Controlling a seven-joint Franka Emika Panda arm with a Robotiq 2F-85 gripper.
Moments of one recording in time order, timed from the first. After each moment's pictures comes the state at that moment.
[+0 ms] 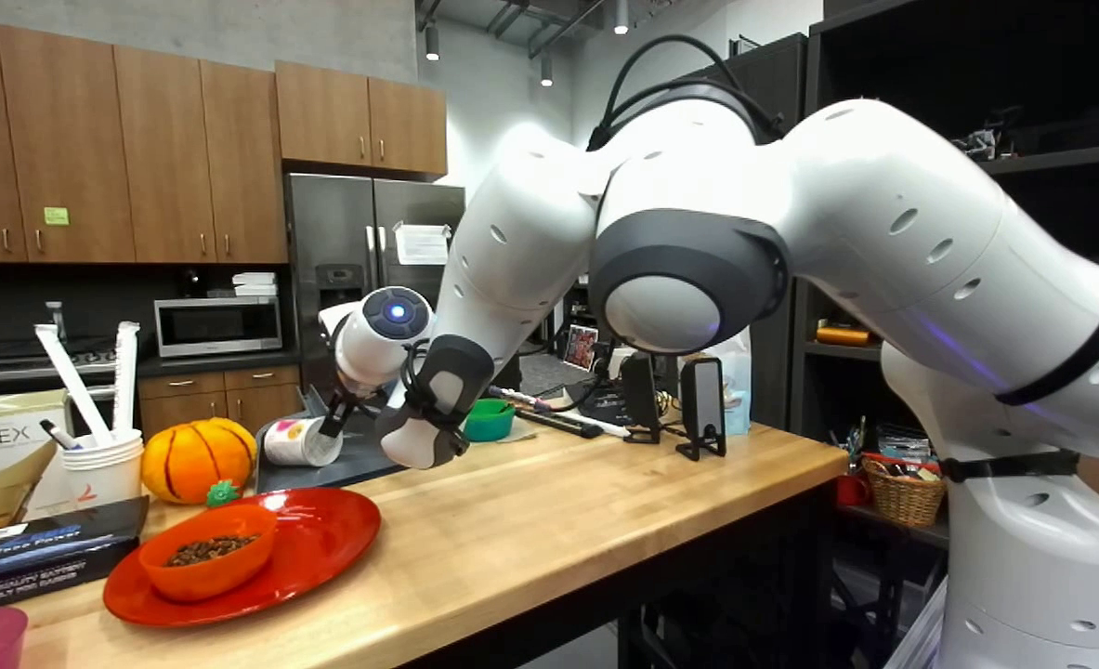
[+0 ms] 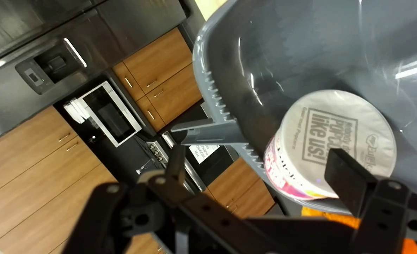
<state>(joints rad) 1.15 0.99 -0.98 -1.67 -0.04 3.25 -0.04</state>
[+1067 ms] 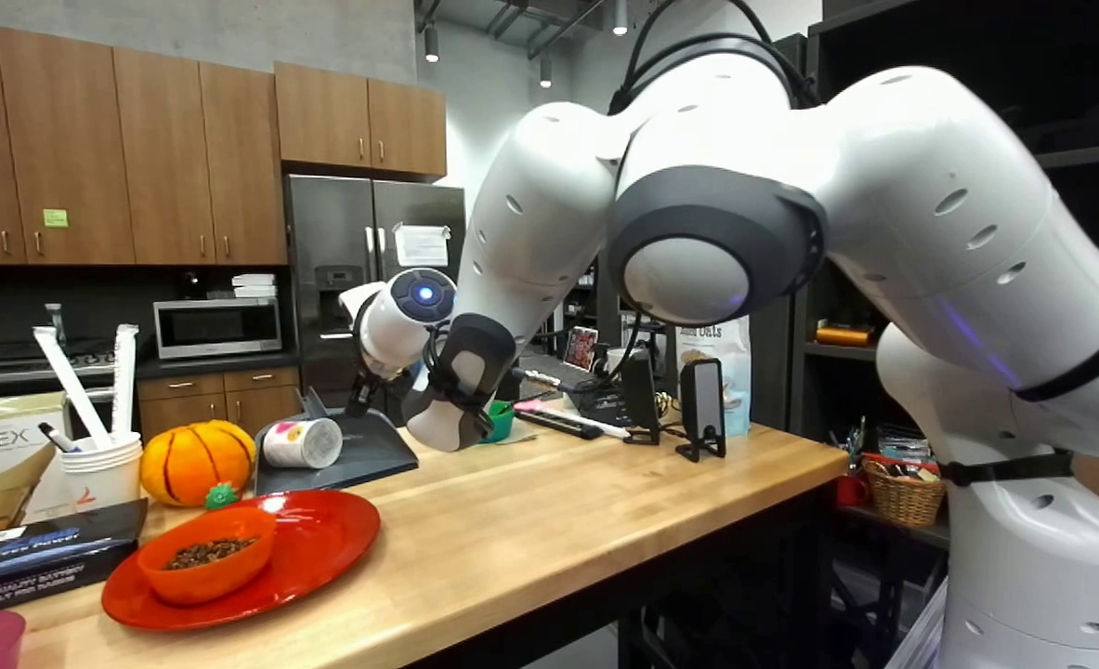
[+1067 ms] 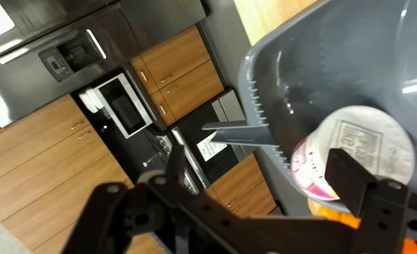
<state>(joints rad) 1.25 0.94 -1.08 -1.81 -0.06 3.32 -0.10</state>
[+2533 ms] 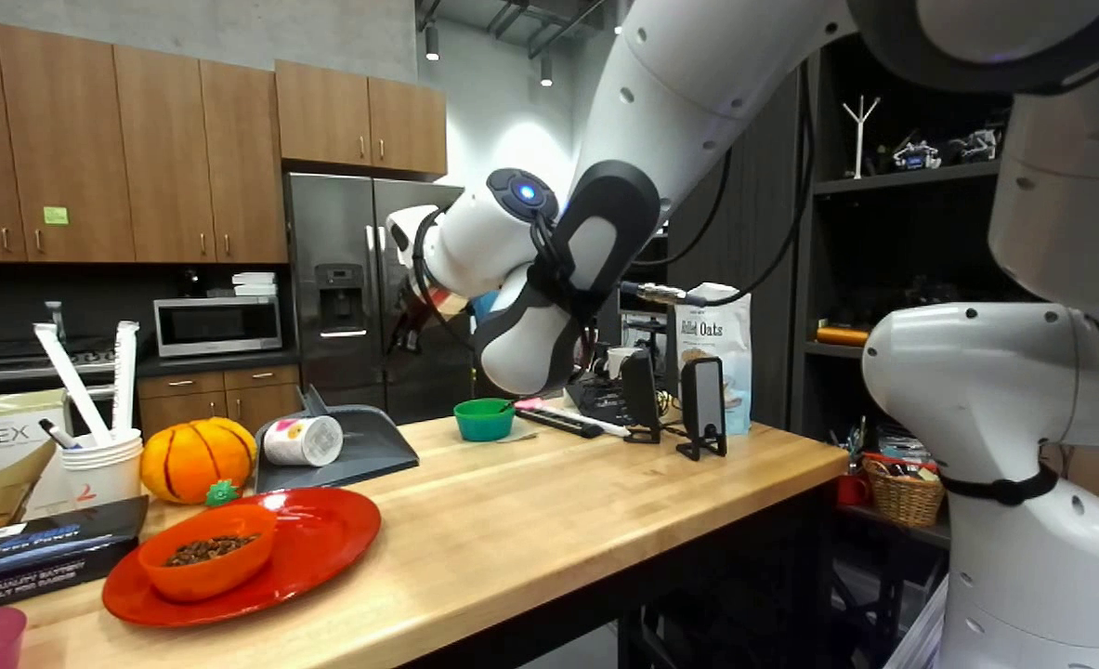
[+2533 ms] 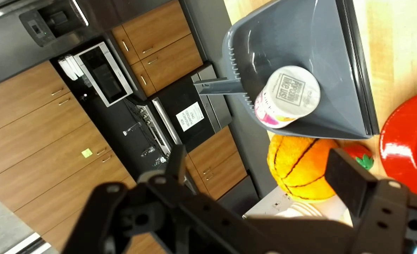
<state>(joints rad) 1.85 0.60 -1.50 -2.32 -0.14 3.40 -0.26</state>
